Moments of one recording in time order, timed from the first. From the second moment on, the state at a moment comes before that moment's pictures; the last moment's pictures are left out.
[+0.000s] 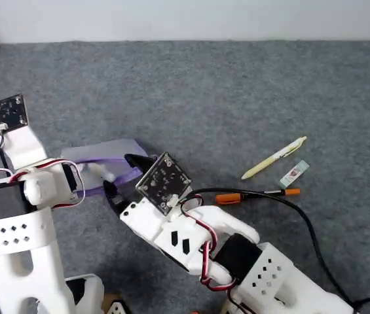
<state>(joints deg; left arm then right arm) -15.5 -41.3 24.8 94.7 14.9 -55.0 -54.9 48.4 32.1 1.5</state>
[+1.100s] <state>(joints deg) -15.5 -41.3 24.8 94.7 14.9 -20.0 -30.9 44.7 72.6 23.1</state>
